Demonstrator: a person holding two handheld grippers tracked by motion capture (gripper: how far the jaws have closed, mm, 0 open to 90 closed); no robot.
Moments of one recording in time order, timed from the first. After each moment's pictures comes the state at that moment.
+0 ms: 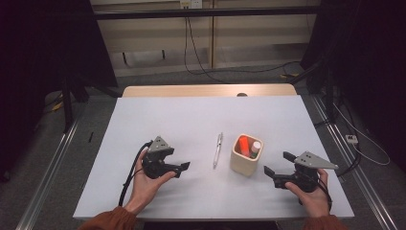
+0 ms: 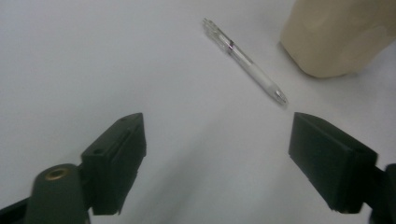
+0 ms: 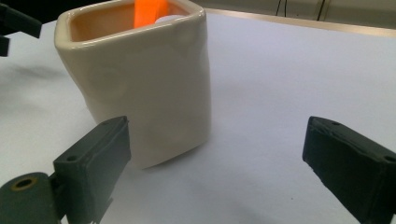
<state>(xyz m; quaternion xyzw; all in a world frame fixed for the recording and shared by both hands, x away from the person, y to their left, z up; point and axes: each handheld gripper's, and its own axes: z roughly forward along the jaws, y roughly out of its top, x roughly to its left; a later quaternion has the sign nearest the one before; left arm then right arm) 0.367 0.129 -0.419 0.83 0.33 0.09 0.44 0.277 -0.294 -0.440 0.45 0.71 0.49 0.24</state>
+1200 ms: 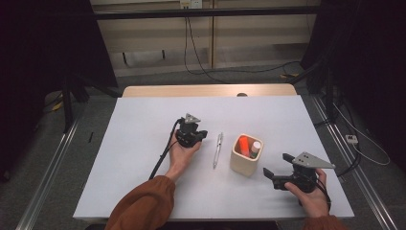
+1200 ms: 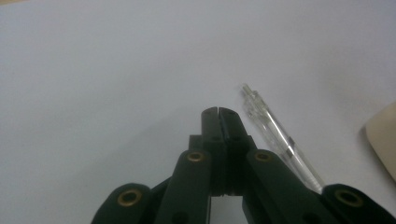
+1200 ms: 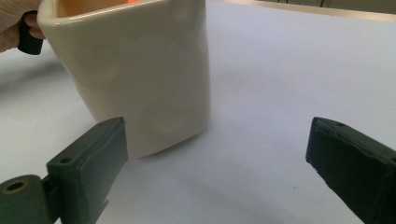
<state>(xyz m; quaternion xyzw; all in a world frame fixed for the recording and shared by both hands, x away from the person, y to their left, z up) 0.455 0.038 -0.446 0.82 0.38 0.11 0.42 0.279 -0.294 -0.447 0.46 0.72 0.47 0.23</state>
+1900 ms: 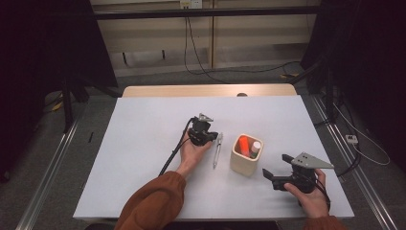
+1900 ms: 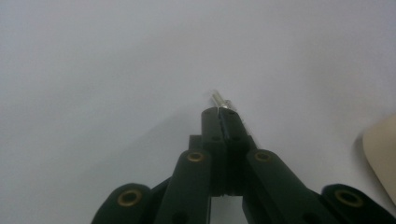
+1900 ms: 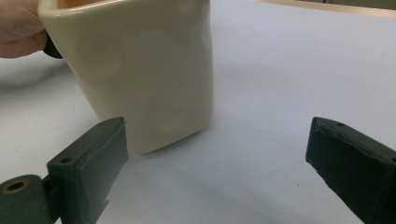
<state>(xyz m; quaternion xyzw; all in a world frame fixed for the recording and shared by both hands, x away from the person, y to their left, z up) 0.465 0.001 -0.458 0.84 0.36 0.09 0.40 0.278 -0.293 -0.448 0.45 0.72 0.47 0.23</state>
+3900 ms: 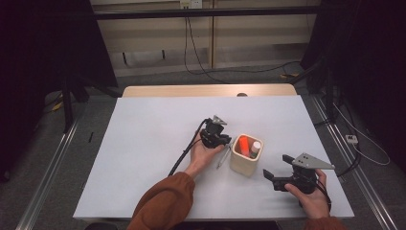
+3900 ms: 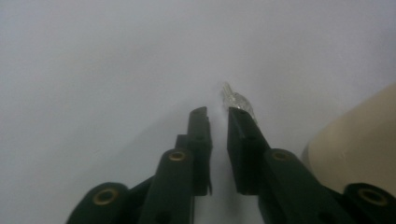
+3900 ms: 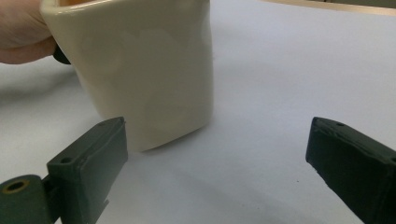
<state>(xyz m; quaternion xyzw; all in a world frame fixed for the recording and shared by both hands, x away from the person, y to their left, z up) 0.456 -0.023 -0.452 0.86 0.31 0.06 0.41 0.277 -0.294 -0.449 0.45 0.72 0.47 0.23</state>
